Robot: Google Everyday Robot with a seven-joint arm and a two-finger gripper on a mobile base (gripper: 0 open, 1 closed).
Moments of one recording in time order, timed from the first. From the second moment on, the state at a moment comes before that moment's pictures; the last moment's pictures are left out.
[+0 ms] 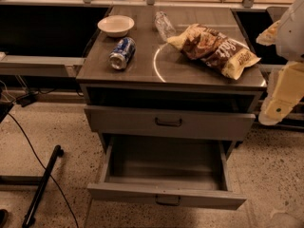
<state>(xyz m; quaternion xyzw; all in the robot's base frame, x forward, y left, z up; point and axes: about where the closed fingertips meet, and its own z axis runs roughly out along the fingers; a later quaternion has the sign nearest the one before) 0.438 -0.217 0.976 -0.60 0.78 -0.03 0.16</state>
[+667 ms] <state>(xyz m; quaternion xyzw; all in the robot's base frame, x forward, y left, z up) 0.470 -0.213 0.971 -0.60 0.78 -0.04 0.17</state>
